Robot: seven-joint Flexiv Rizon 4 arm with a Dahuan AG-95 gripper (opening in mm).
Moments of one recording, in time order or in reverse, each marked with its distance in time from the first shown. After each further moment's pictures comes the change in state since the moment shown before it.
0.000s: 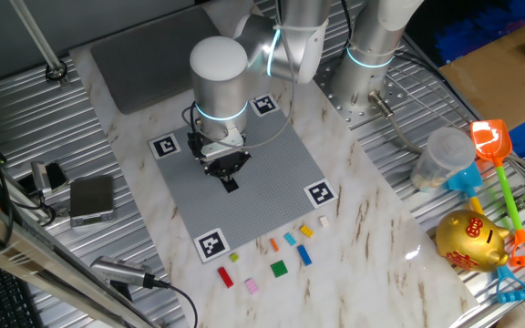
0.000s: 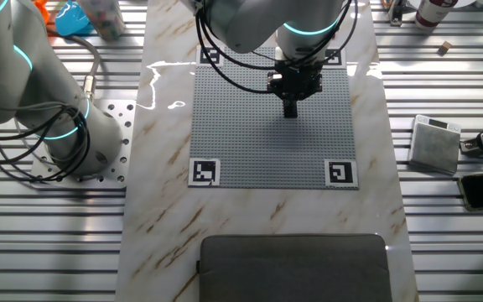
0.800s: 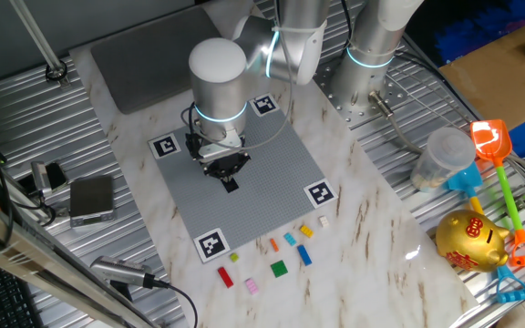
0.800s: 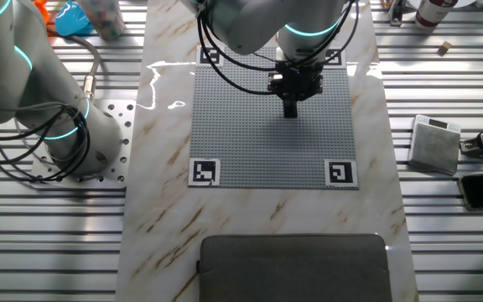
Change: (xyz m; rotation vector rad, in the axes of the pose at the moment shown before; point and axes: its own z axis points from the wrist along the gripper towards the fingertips) arm 0.000 -0.002 0.003 0.000 0.002 0.024
